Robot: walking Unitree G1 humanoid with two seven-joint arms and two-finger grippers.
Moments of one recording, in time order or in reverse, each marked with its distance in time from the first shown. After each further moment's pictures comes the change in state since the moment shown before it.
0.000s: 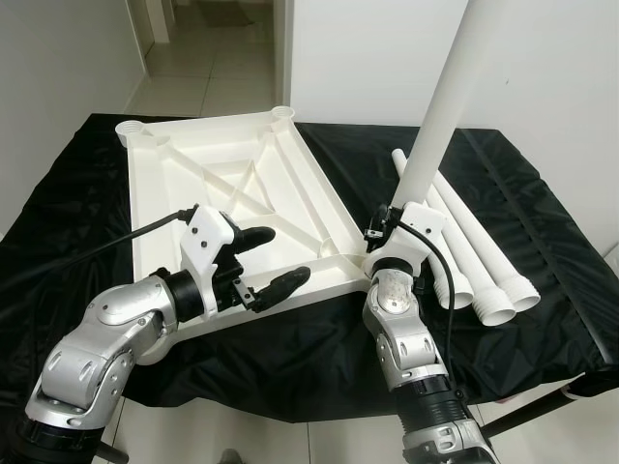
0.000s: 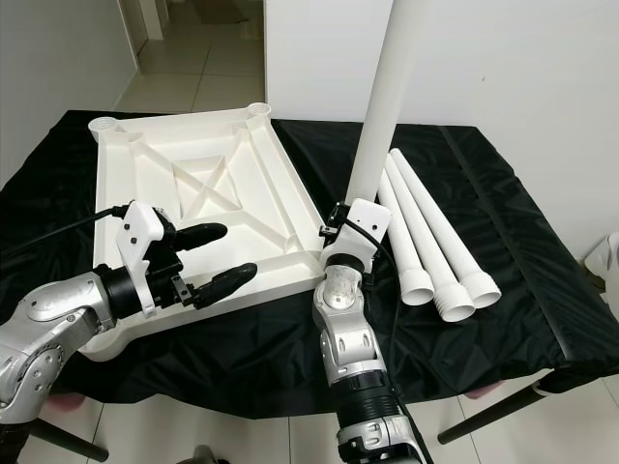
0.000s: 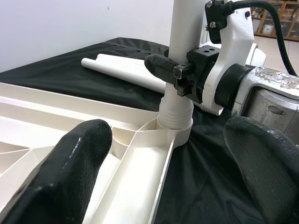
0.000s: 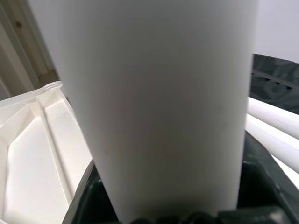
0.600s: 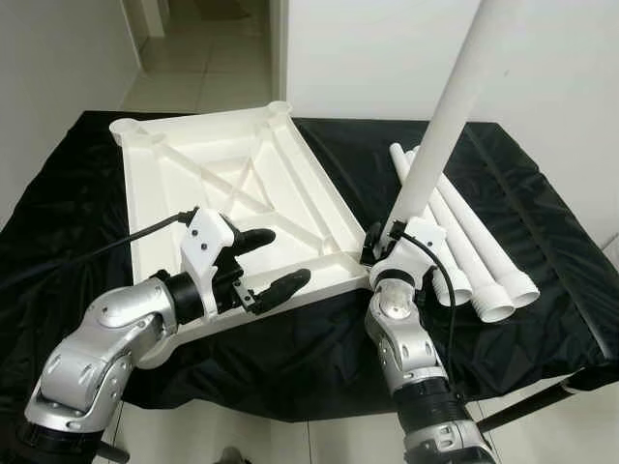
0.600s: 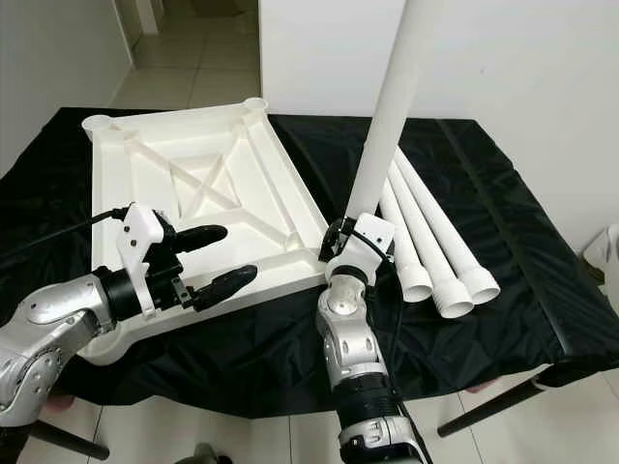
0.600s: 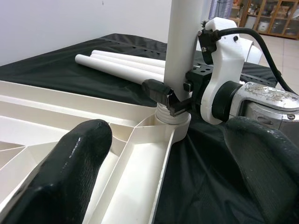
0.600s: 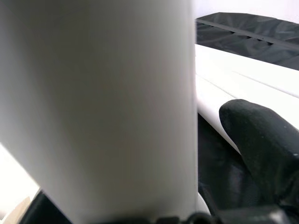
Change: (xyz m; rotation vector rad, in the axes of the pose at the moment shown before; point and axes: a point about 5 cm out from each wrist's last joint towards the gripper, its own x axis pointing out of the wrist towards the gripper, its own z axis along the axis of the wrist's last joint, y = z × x) left arm -0.001 -0.002 0.000 0.001 -0.002 -0.003; right arm 0.002 -0.008 -0.020 0.022 0.103 -0.035
